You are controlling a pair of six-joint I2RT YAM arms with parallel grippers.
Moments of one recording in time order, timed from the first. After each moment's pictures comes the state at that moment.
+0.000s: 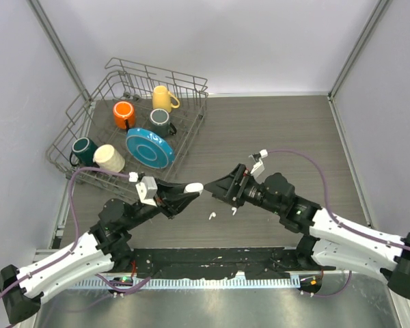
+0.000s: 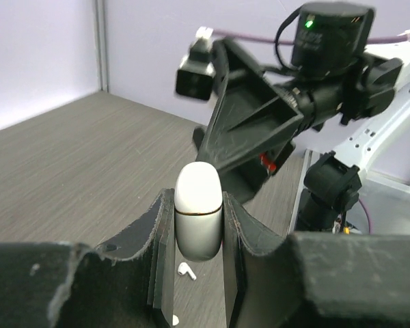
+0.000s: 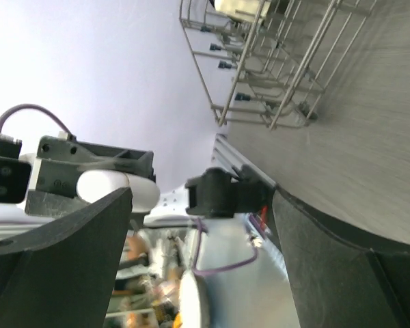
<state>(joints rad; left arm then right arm) -0.93 0.50 0.34 0.44 0.16 -0.21 0.95 0.83 0.61 0.05 -0.02 1.17</state>
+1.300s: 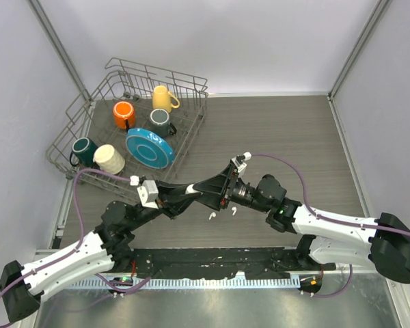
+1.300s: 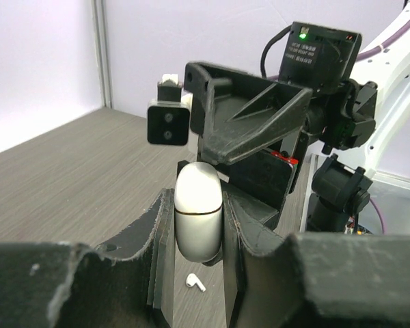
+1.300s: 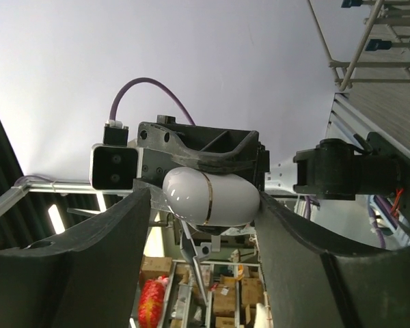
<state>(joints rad) -0.94 0.55 0.27 0.60 0.18 -0.16 1.00 1.07 0.50 0.68 -0.20 1.61</state>
